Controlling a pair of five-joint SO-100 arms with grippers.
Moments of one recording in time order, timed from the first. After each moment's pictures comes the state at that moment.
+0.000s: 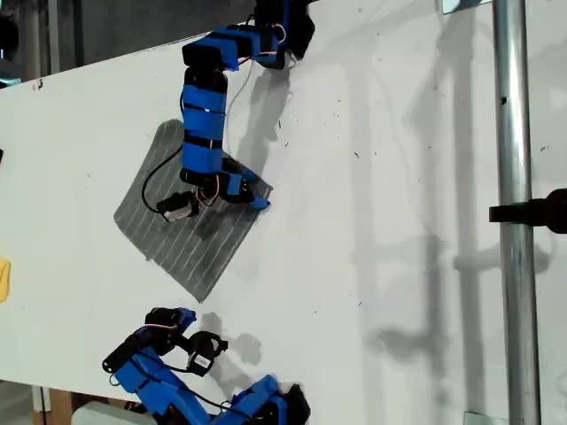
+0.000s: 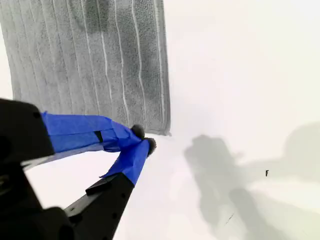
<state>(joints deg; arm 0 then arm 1) -48.5 87.5 77.9 93.6 -37.9 16.4 55.3 67.8 80.1 48.0</state>
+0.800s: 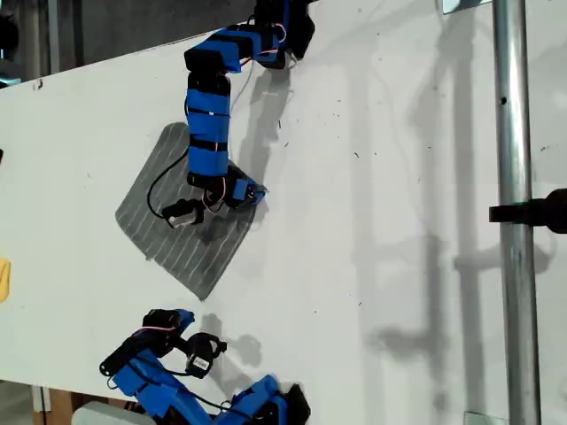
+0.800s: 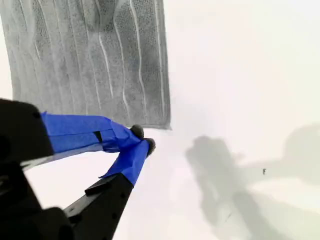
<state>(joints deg) -48.3 88.2 75.2 95.4 -38.5 17.0 52.6 66.6 75.3 48.0</state>
